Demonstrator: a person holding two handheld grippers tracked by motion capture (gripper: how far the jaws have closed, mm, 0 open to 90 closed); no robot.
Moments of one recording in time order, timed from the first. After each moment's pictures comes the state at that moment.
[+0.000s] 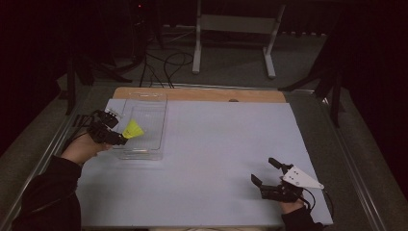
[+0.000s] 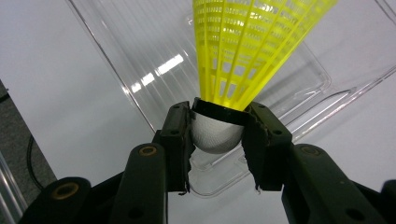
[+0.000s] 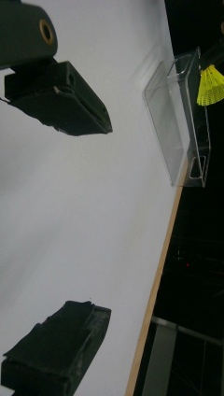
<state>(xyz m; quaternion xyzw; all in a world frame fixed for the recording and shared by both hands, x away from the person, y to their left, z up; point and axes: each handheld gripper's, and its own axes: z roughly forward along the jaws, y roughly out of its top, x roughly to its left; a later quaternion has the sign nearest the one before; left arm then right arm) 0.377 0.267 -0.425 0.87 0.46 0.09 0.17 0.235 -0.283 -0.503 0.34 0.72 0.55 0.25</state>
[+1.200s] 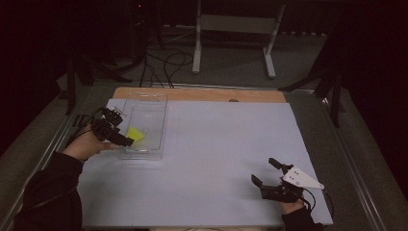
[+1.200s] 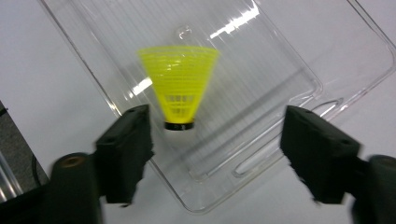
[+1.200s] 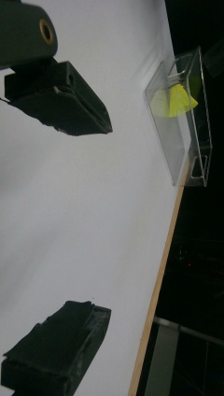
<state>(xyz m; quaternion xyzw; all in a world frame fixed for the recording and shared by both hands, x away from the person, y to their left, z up) 0.381 0.253 -0.418 0.88 0.44 0.09 0.17 0.234 -0.284 -0.504 0.34 0.72 0.55 0.25</state>
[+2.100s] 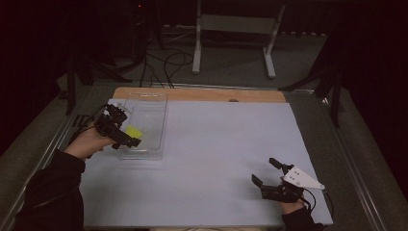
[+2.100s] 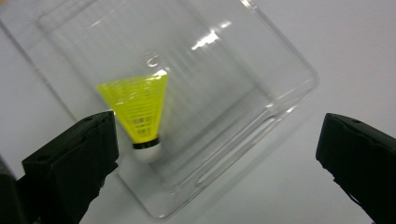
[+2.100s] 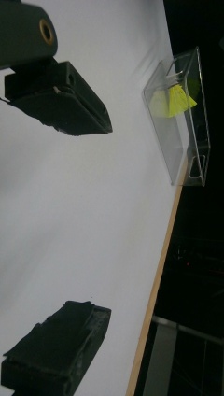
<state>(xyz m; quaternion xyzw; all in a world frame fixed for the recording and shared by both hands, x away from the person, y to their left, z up) 0.376 0.237 -0.394 0.89 0.41 0.07 0.20 0.234 -0.284 -0.503 0.34 0.72 0.55 0.25</state>
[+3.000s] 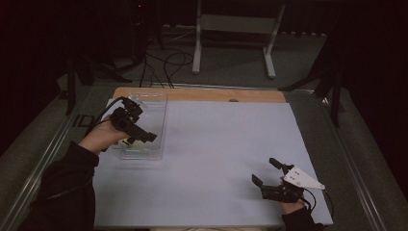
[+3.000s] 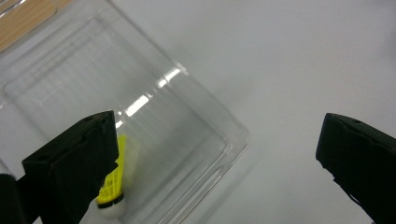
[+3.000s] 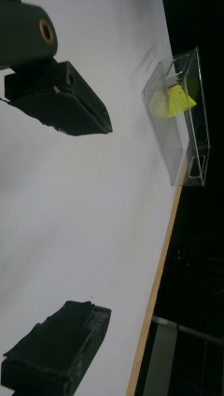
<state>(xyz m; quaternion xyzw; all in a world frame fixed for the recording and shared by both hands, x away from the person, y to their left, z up) 0.382 0.192 -0.372 0.90 0.36 0.06 0.25 0.234 -0.284 -0.503 0.34 0.72 0.55 0.25</state>
